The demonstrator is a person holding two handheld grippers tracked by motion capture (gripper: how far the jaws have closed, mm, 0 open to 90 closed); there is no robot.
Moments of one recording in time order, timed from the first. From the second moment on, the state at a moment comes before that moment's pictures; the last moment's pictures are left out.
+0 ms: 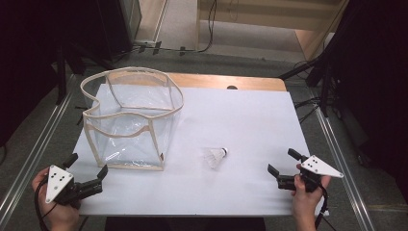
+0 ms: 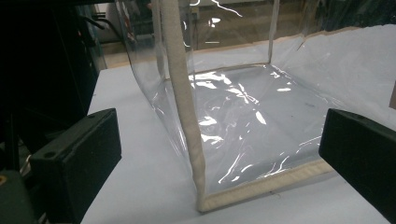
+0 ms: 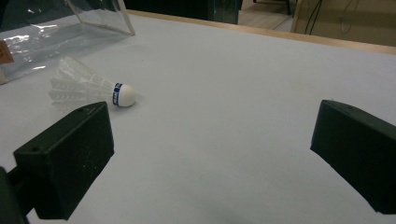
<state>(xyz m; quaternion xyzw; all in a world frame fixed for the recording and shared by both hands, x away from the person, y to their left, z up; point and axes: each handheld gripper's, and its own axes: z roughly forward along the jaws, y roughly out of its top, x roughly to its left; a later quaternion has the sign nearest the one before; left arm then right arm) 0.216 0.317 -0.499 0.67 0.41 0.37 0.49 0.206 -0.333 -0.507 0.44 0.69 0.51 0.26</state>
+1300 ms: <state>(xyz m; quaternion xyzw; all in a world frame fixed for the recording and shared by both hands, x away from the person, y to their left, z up) 0.213 0.317 -0.501 0.67 0.41 0.36 0.50 0.212 -0.287 -0.482 0.40 0.74 0.50 0.22</state>
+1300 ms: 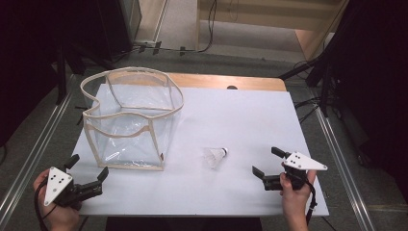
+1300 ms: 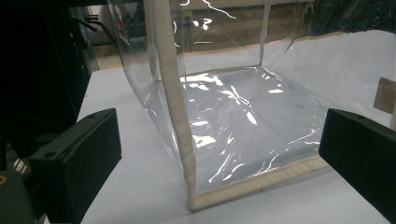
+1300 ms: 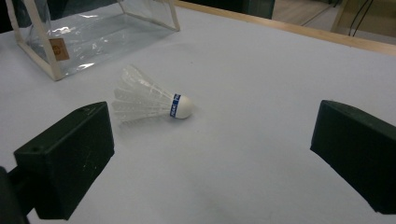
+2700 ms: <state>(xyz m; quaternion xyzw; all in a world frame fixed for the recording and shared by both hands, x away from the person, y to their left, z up) 0.211 0.316 -0.501 0.67 0.40 0.37 0.50 0.243 -0.193 -0.488 0.31 0.87 0.37 0.11</state>
